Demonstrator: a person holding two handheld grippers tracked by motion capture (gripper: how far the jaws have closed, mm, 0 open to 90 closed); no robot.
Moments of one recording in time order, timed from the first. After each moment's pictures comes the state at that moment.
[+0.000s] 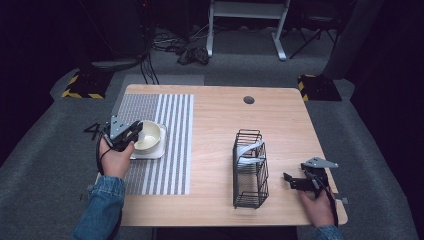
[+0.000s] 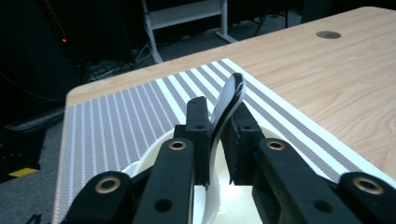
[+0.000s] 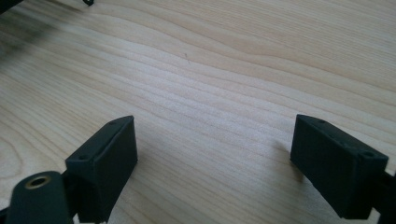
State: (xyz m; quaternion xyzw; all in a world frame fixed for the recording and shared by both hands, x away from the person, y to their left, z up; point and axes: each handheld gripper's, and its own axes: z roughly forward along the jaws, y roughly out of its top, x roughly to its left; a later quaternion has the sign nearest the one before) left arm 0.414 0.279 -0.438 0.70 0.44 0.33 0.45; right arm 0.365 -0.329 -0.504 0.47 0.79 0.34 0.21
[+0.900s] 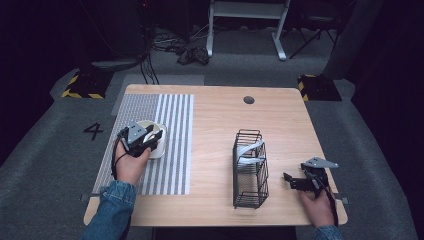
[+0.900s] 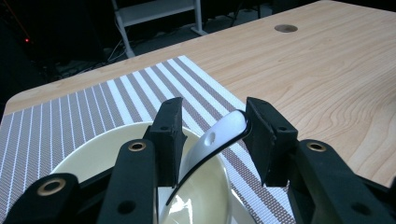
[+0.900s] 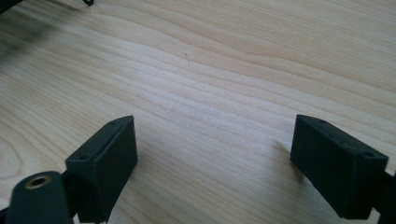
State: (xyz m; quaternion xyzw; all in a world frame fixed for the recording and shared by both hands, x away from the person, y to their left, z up) left arm 0.407 0.236 -0.443 0.73 0.41 0.31 0.45; right arm 0.365 -0.329 -0.504 0.47 0.79 0.34 0.21
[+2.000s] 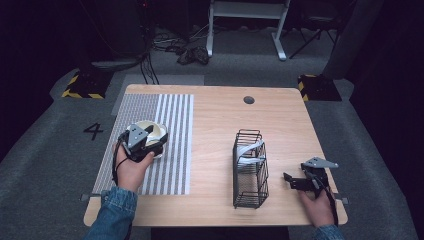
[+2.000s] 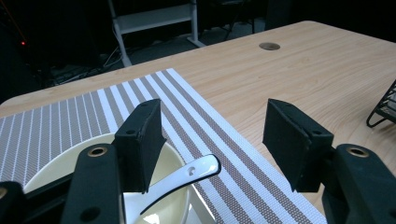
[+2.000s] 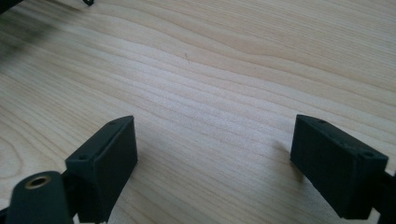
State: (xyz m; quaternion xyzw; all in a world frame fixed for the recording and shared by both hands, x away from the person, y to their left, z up) left arm 0.382 0.227 -0.424 0.71 0.42 0.30 0.48; right arm 0.365 -0.329 -0.504 0.47 0.79 0.34 0.21
